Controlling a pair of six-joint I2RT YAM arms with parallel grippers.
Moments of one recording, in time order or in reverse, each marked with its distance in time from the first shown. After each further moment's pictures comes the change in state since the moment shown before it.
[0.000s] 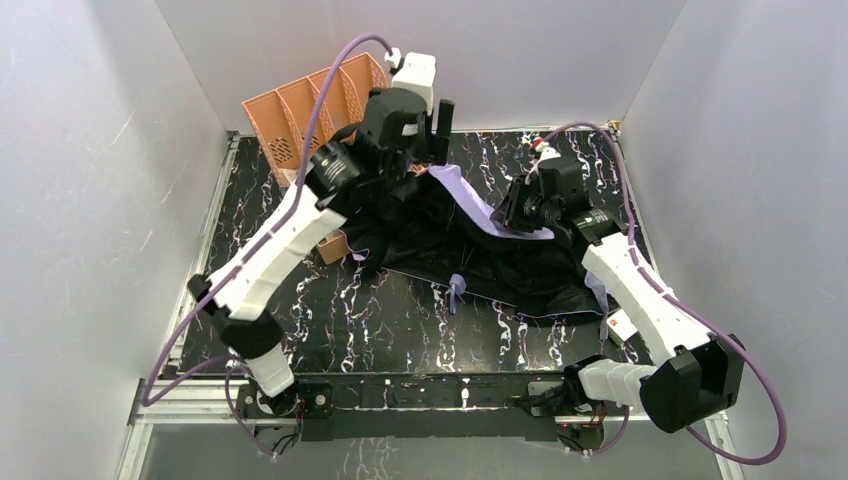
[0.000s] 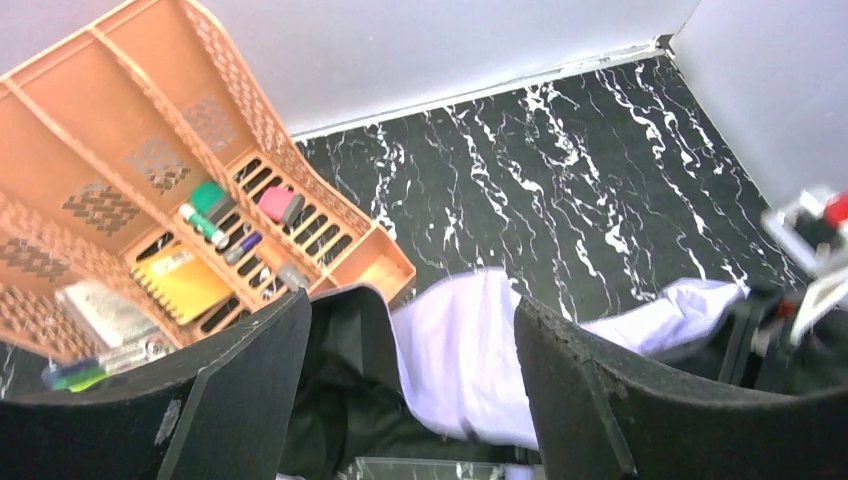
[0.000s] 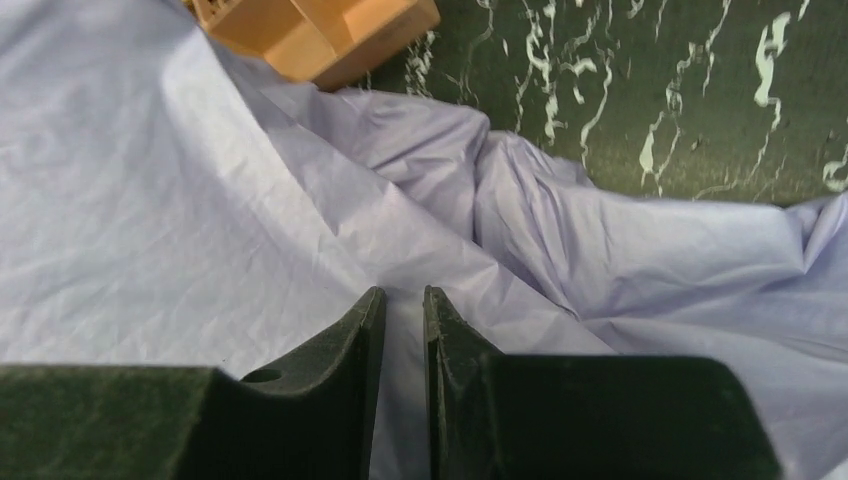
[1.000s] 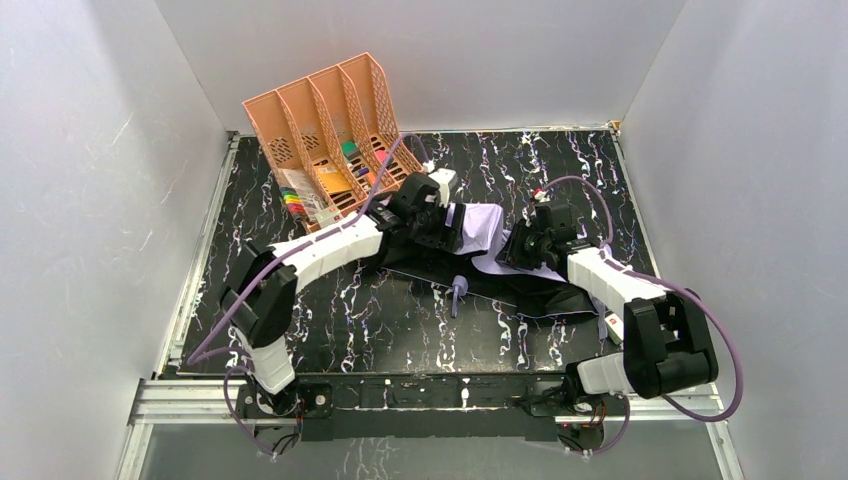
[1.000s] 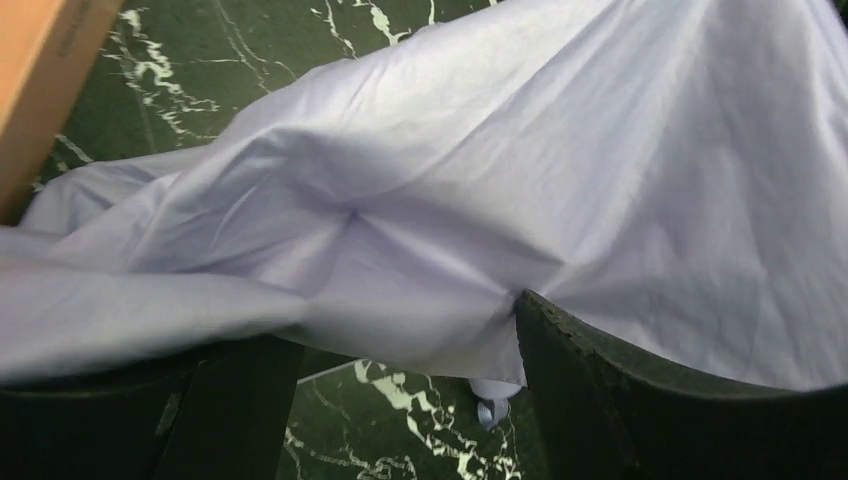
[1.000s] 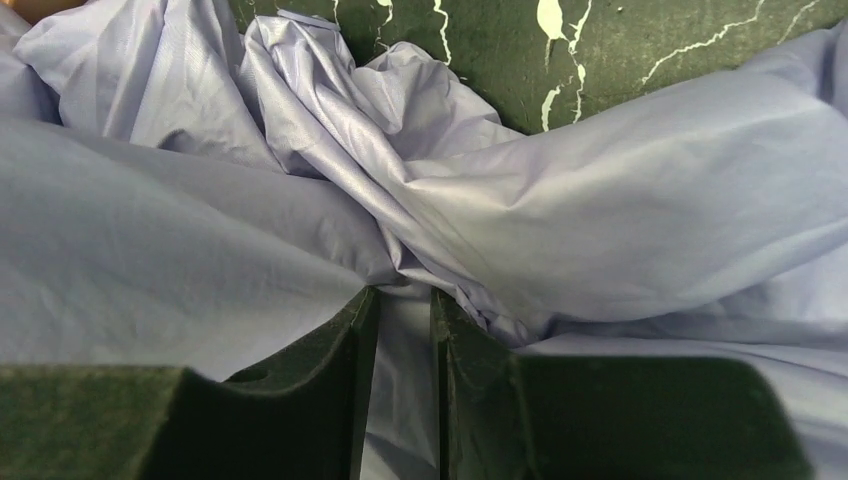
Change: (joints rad) left arm 0.136 0.085 -0.792 0.489 0.689 -0.151; right arm -0.128 0.143 -0.436 0.341 -0.089 0.018
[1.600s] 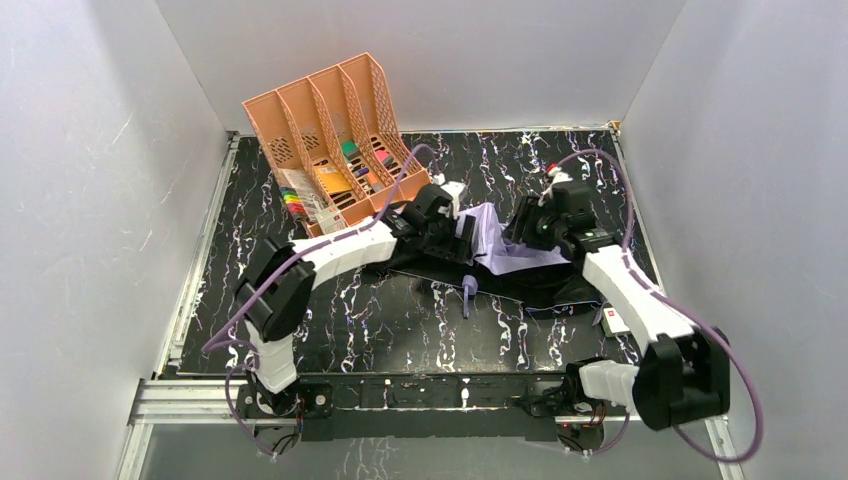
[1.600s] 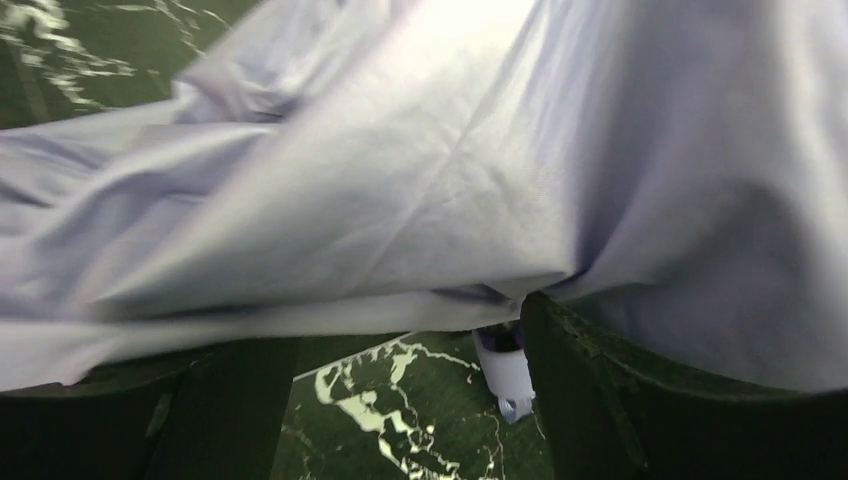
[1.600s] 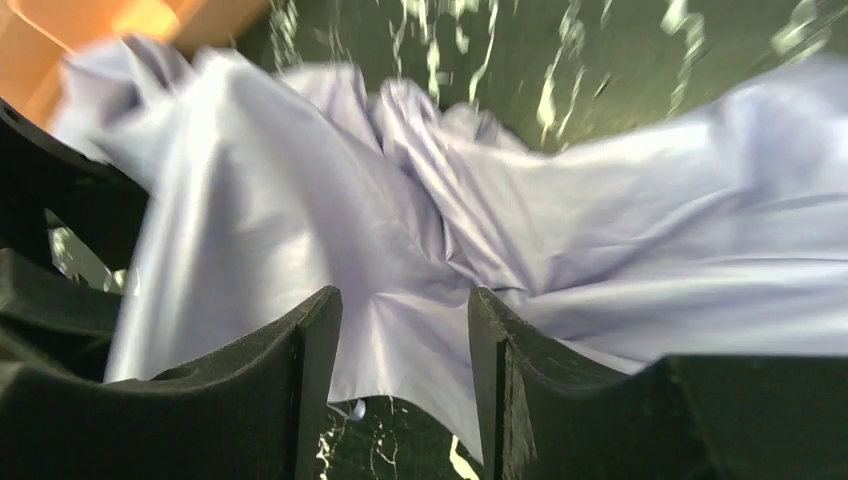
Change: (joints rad) left arm -0.058 0.129 0.000 0.055 -0.014 -0.049; right arm -0.011 -0.086 0.106 -0.118 0.011 -0.074
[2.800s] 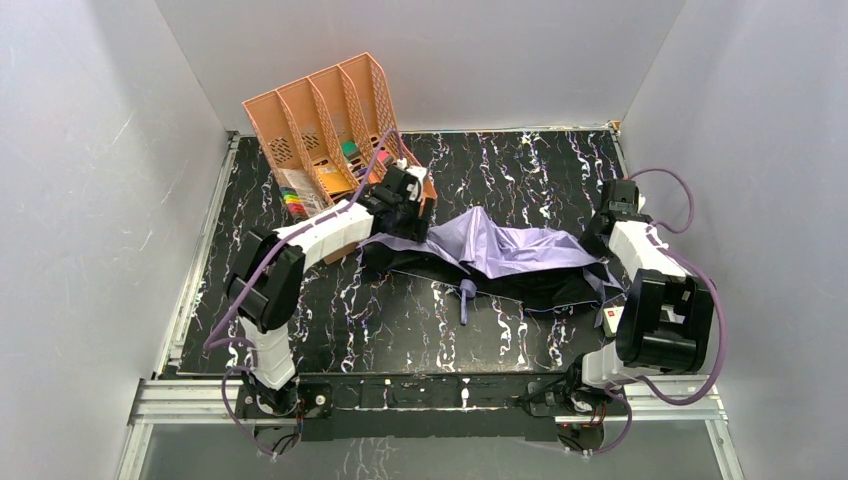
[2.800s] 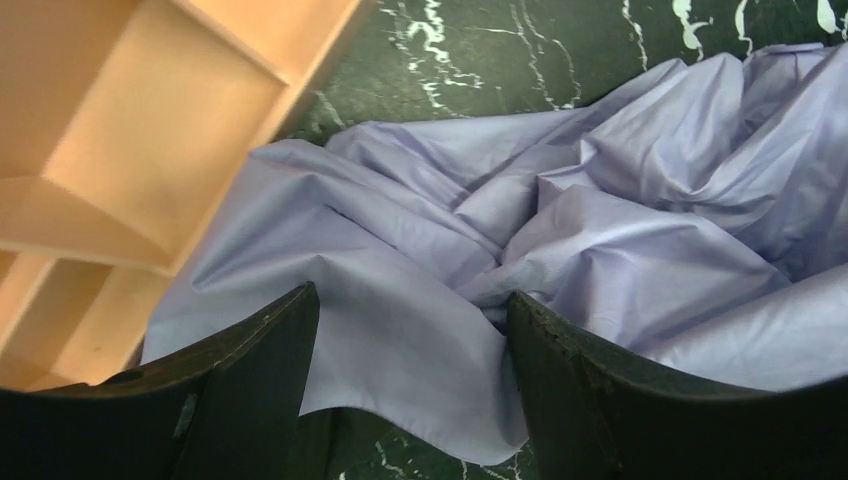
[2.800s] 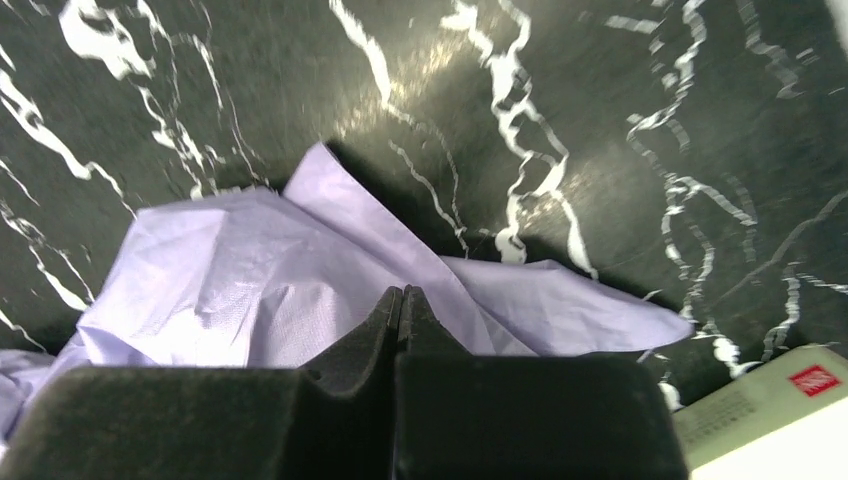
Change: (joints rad) left arm 0.212 -0.034 0.013 -0.142 -0.097 0.152; right arm -0.408 0.201 0.125 -0.140 0.374 -0.045
